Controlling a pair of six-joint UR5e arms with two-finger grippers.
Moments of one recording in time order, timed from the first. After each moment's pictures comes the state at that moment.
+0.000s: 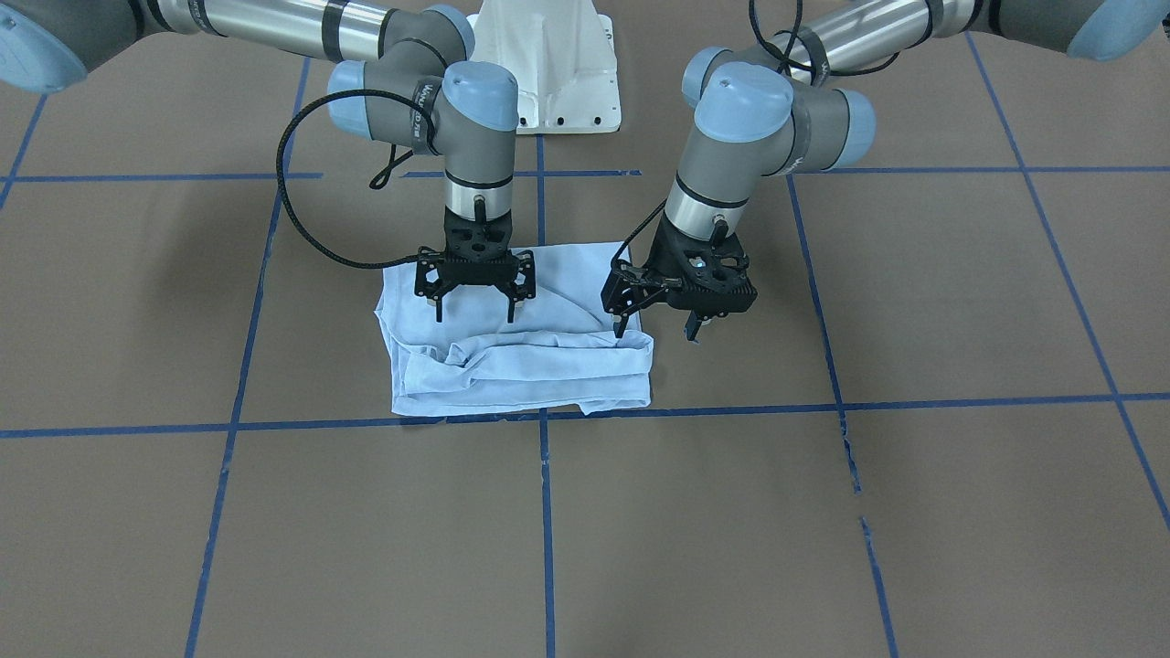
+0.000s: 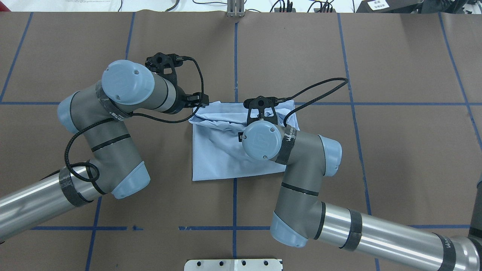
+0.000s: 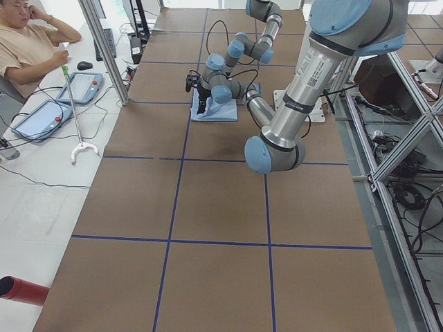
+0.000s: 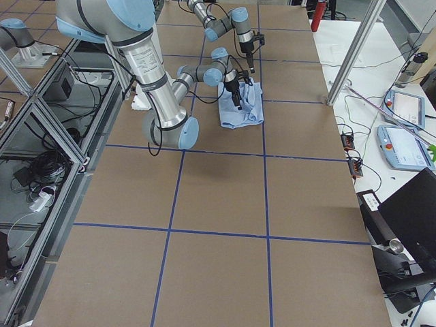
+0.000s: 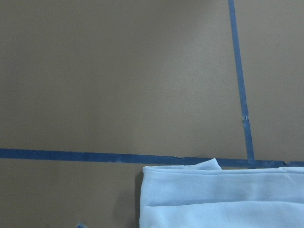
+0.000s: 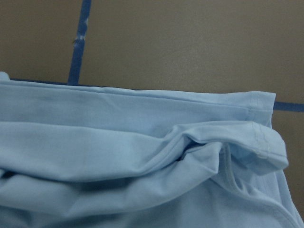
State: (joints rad) left arm -0.63 -2.17 -1.63 -1.92 -1.76 -1.25; right arm 0.42 -0.88 1.56 -1.53 1.42 1.22
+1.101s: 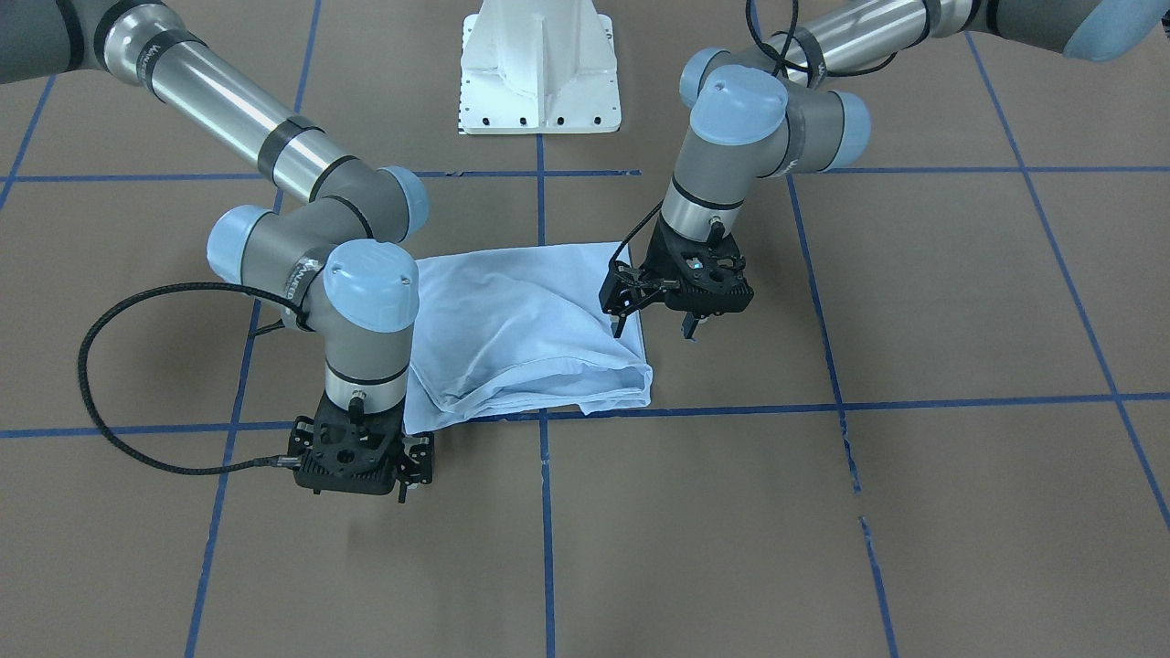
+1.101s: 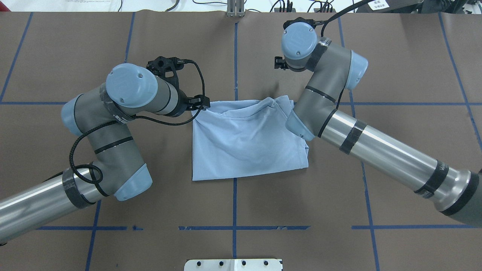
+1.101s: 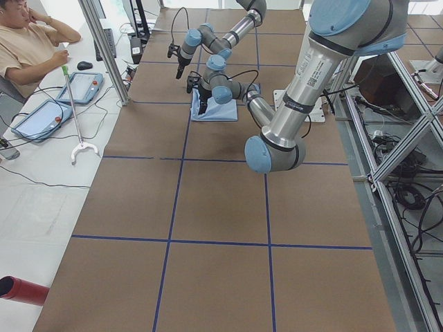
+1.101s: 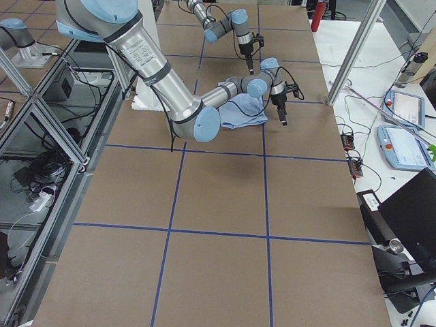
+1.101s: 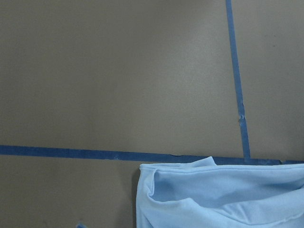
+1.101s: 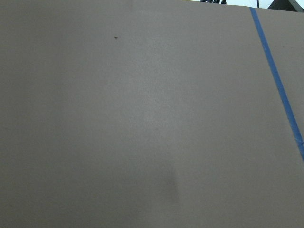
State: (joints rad) left arm -0.61 -2.18 -1.61 -1.92 -1.76 -1.31; right arm 0.76 -0.75 1.19 -1.35 1.61 1.07
